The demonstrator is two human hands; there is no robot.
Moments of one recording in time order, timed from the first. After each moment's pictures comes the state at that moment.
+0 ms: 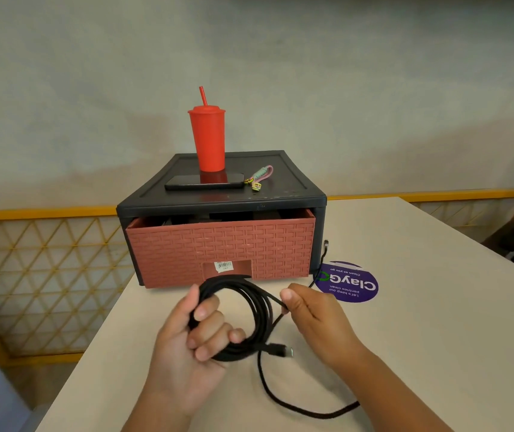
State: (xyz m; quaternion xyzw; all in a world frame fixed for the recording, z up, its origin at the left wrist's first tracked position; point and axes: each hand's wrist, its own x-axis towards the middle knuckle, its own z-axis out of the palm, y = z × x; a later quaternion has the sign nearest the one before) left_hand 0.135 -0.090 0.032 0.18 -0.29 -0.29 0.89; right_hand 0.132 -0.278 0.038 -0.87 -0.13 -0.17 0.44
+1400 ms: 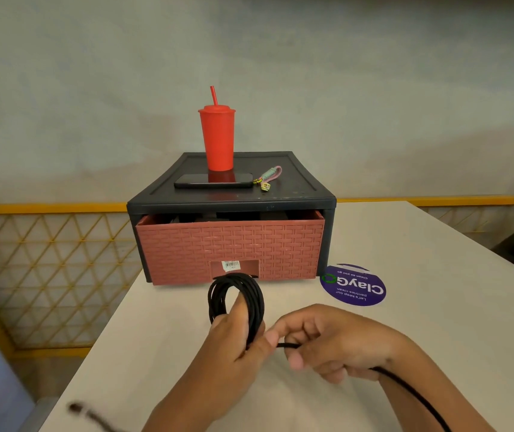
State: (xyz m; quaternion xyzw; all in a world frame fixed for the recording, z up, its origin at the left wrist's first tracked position) left_hand 0.124 -0.102 0.022 0.84 -0.27 0.10 0.46; right_hand 0.118 -0.290 0.077 -0.69 -0.22 0.33 0.60
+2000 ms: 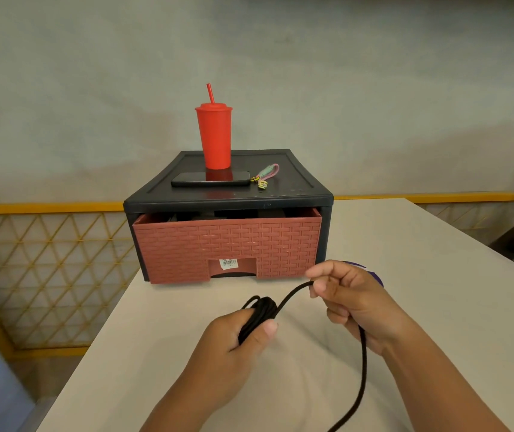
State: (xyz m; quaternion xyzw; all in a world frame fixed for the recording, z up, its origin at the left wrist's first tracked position) left_hand 0.111 -0.110 0.036 0.80 -0.18 0.05 0.57; right_hand 0.127 -0.310 0.073 -0.64 -0.08 0.03 0.76
